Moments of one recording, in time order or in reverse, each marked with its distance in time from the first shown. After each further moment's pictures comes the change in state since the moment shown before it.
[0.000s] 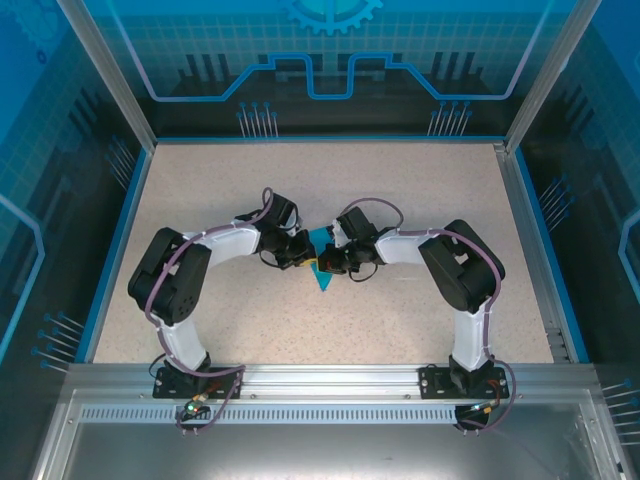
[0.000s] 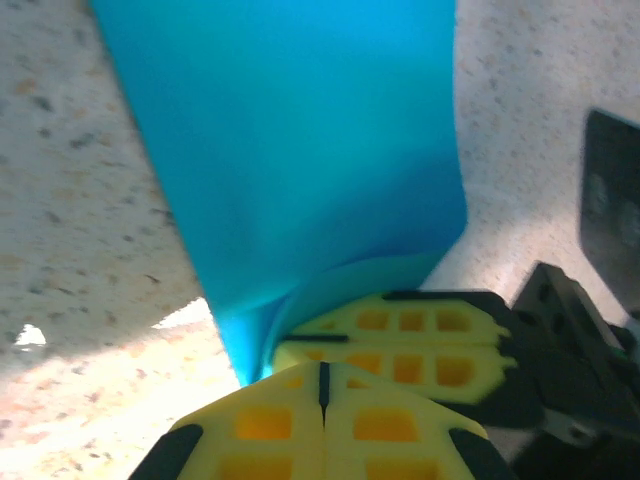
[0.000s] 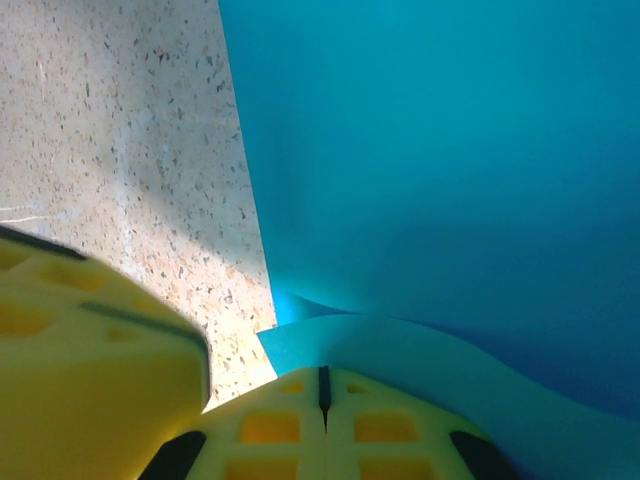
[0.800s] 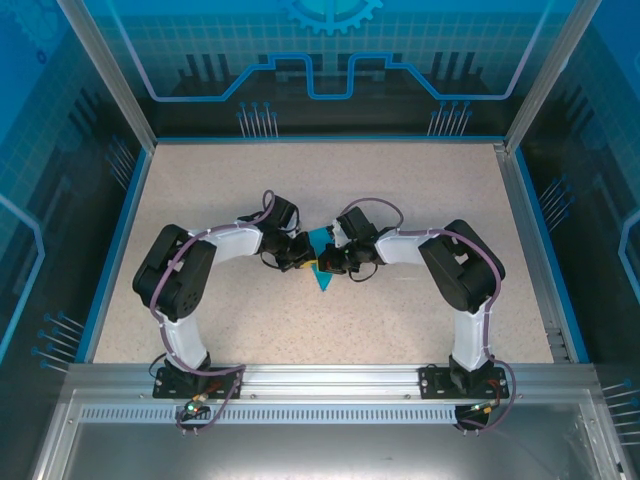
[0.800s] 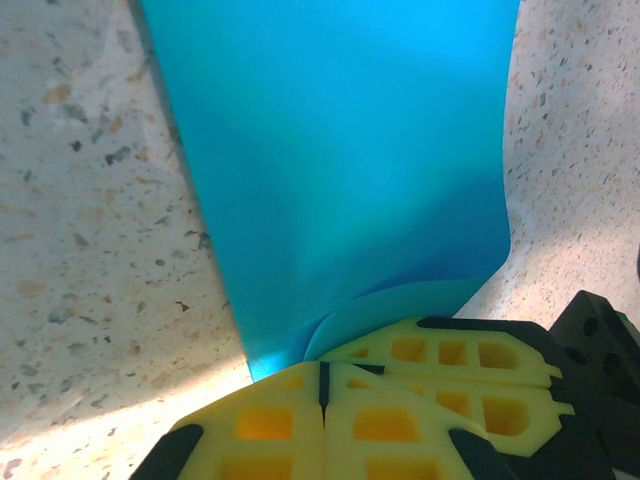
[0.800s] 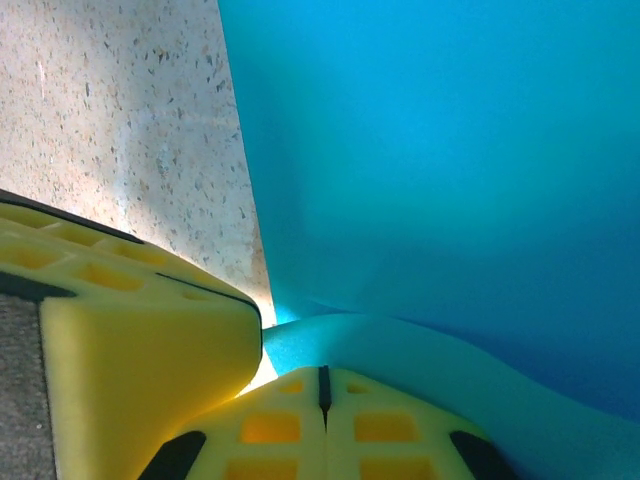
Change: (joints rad) left arm 0.000 0.031 -0.003 0.021 0.007 -0.026; right arm 0.000 0.000 0.000 -0.001 0.000 0.001
